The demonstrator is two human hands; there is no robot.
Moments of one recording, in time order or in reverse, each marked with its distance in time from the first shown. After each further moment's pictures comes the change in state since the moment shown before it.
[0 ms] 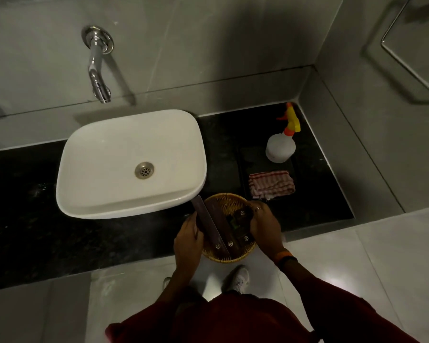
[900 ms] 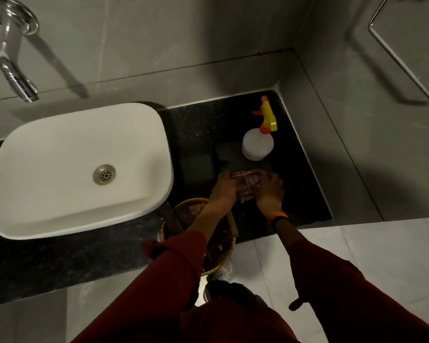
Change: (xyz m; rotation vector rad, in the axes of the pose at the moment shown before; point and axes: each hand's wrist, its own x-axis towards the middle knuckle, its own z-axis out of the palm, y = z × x) left_hand 0.136 0.151 0.135 -0.103 -0.524 -0.014; right_hand 0.117 0.040 -0.071 -0.326 -0.070 0.413
